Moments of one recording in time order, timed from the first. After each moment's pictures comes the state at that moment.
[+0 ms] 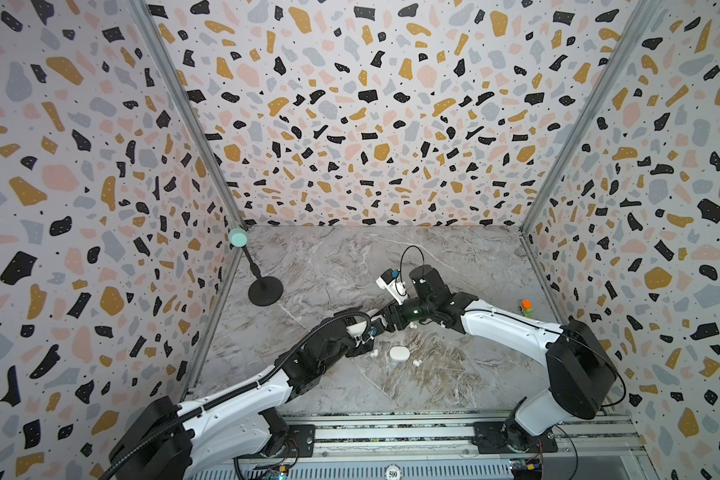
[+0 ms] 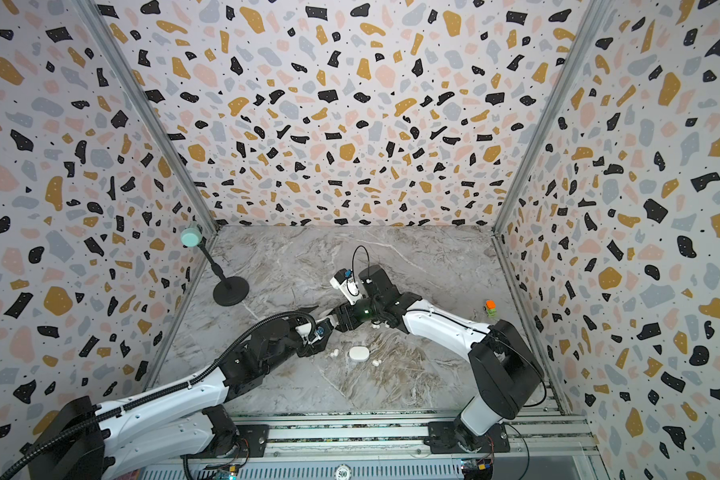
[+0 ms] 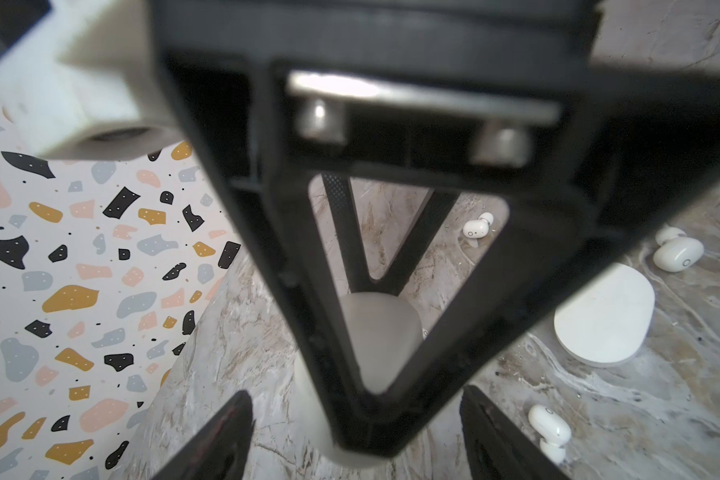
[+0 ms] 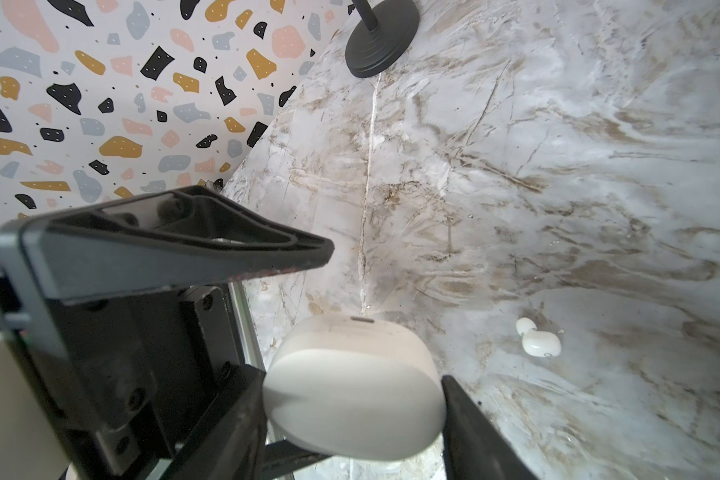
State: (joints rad) left arm -0.82 1.02 0.44 0.19 -0.14 0.62; right arm 0.75 1.57 1.04 -0.14 -0.62 0.28
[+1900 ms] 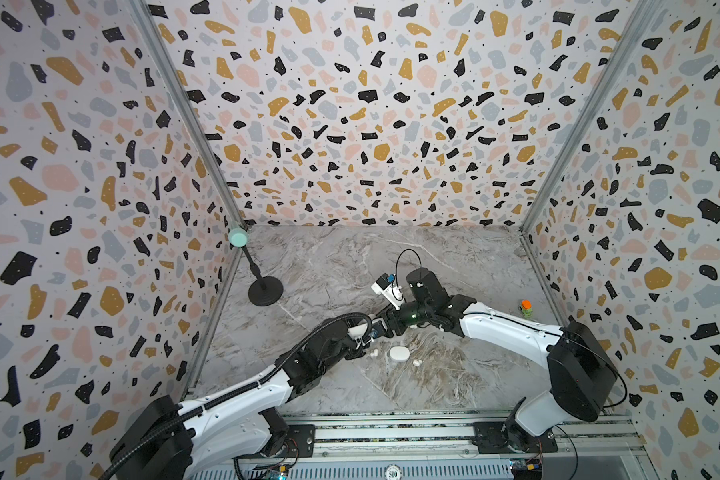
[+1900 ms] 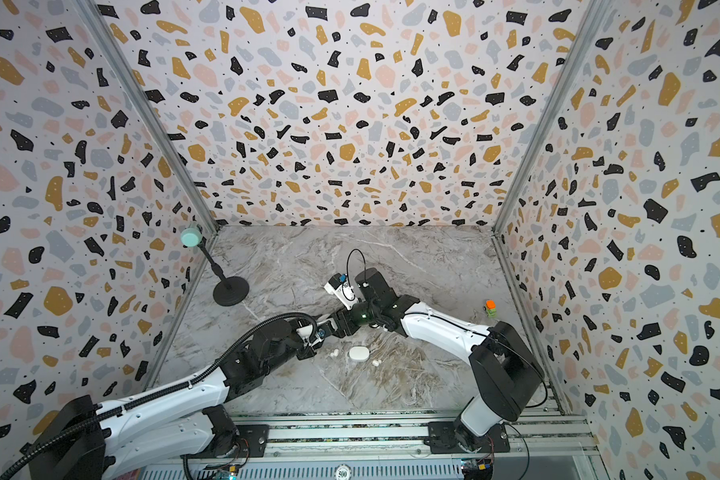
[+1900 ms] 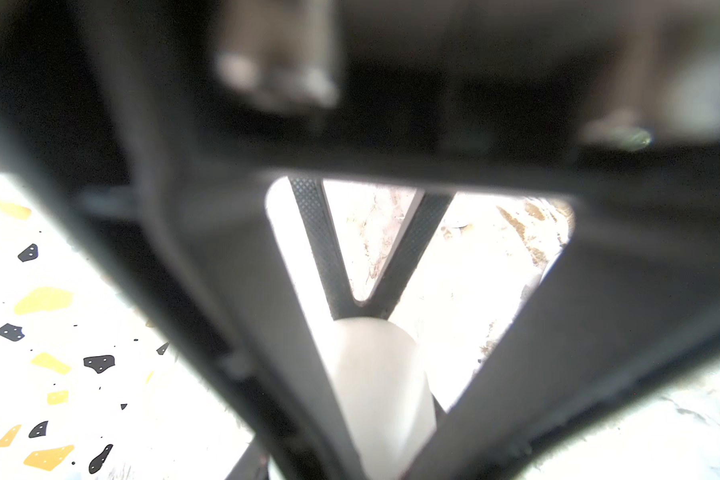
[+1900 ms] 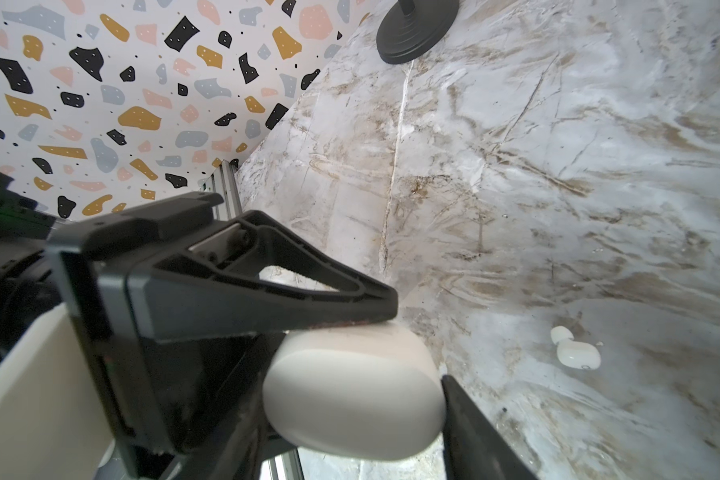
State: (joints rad) left arm -0.82 1.03 0.44 0.16 -0.11 0.62; right arm 0.79 1.56 1.04 -0.14 -0.64 0.24
